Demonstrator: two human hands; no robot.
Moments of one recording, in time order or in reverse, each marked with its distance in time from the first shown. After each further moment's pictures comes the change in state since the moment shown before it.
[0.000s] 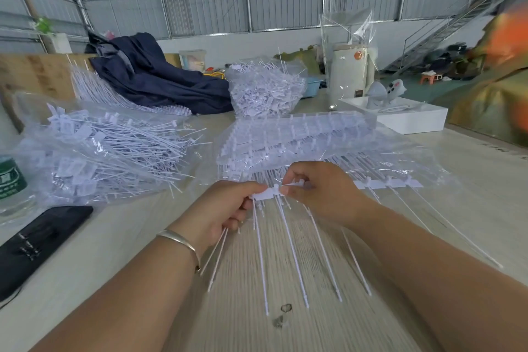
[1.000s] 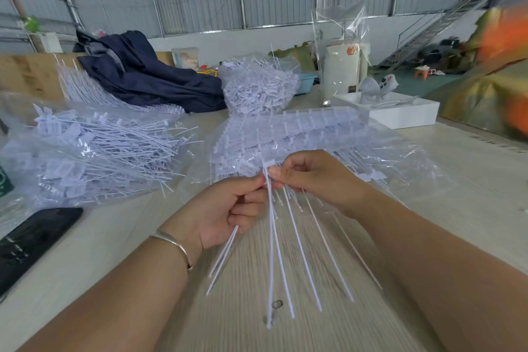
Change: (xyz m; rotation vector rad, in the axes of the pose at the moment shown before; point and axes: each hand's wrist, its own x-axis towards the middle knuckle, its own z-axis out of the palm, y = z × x) left_hand -0.012 0.004 0.007 -0.387 -0.492 -0.034; right_hand -0.003 -0.010 -0.014 0.541 -0.060 0.037
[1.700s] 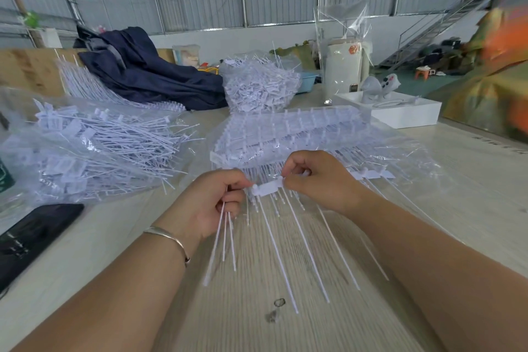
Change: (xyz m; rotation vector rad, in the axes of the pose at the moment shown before) left_hand 0.007 0.005 -0.015 -0.082 0.382 0.095; right_hand 0.009 0.020 0.003 -0.244 0.104 0.023
